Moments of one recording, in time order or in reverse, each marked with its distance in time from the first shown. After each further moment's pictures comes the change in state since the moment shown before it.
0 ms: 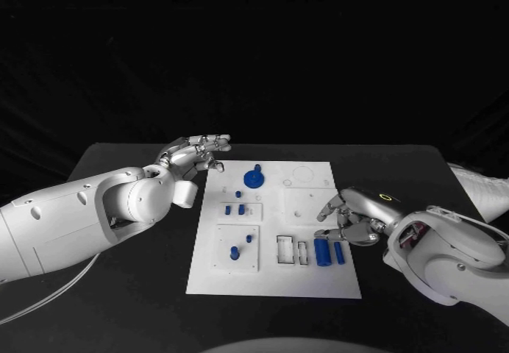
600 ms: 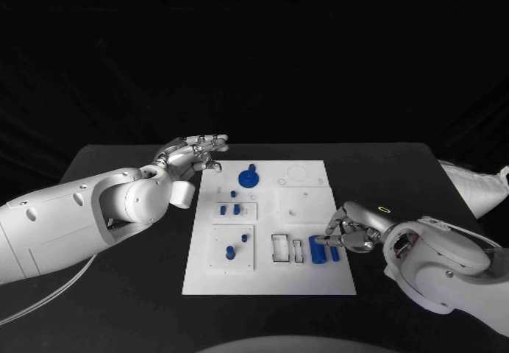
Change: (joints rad) left arm 0.000 -0.002 -0.005 0.001 0.000 0.000 0.000; left_hand 0.000 0.000 0.000 0.000 0.000 0.000 0.000 0.000 0.000 0.000 0.000 0.005 0.000 0.000 0.000 0.000 -0.001 0.000 0.000 0.000 0.000 0.000; right arm -0.047 0.023 -0.011 -0.016 0.005 0.046 -0.198; right_hand -0.078 0.083 -0.147 0.012 0.067 -0.019 -0.004 0.069 0.050 0.012 -0.001 0.536 0.534 0.000 -0.007 0.068 0.000 -0.016 0.009 -0.005 0.050 0.087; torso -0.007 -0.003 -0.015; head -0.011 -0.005
